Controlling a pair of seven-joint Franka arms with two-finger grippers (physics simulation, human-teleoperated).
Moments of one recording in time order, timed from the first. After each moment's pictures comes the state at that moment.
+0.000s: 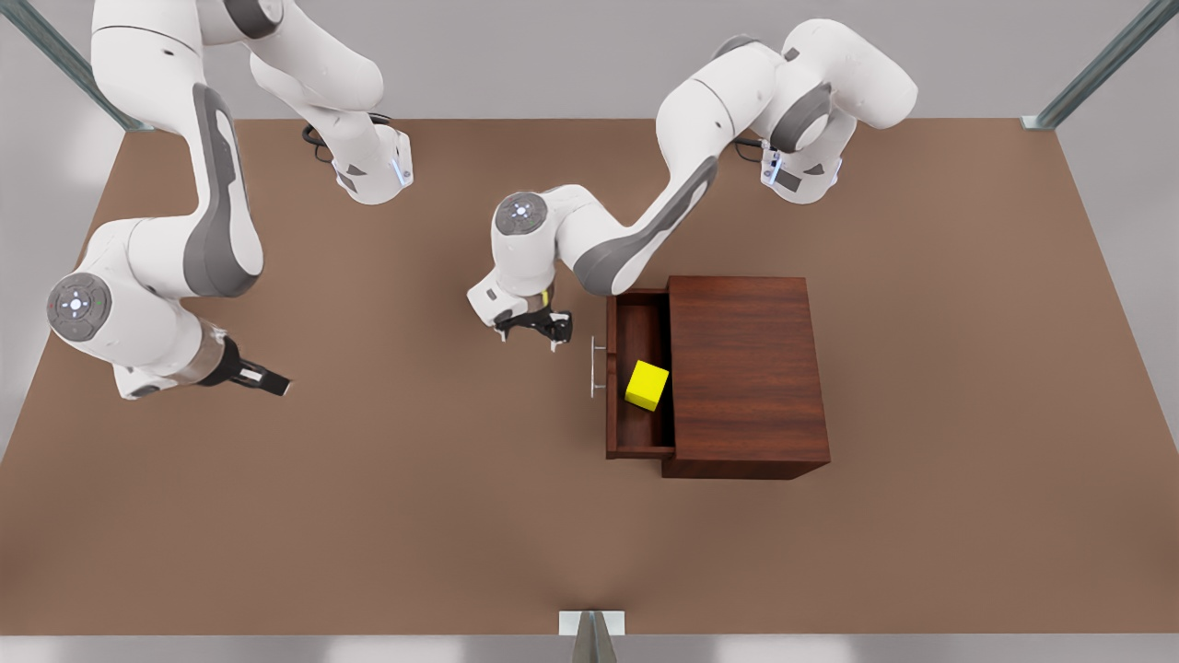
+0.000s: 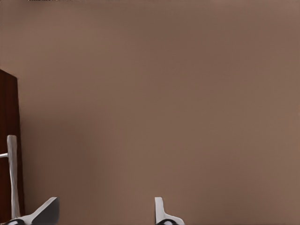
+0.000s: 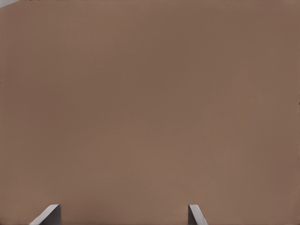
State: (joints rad) left arm -0.91 0.91 0.01 -0.91 0.12 1.98 -0.79; right arm -0.27 0.27 0.32 -1.60 -0.04 1.80 0.36
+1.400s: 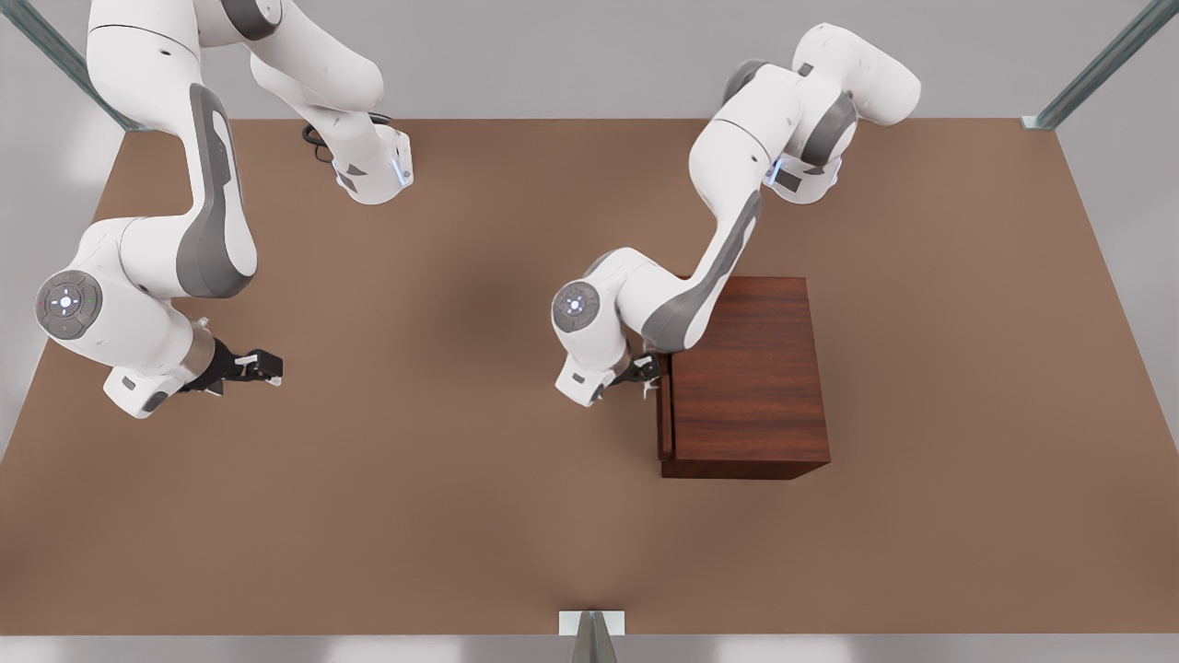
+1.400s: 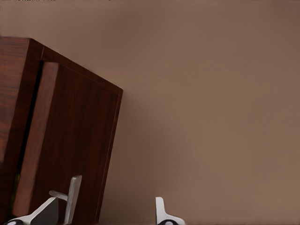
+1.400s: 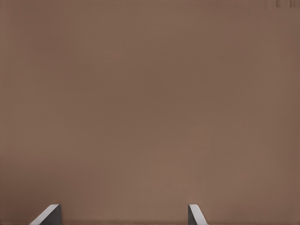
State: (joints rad) left arm -0.78 0.89 0.09 -0.96 0.15 1.72 -0.90; right arm -0.28 0.27 0.32 -1.59 -0.07 1.80 -0.12
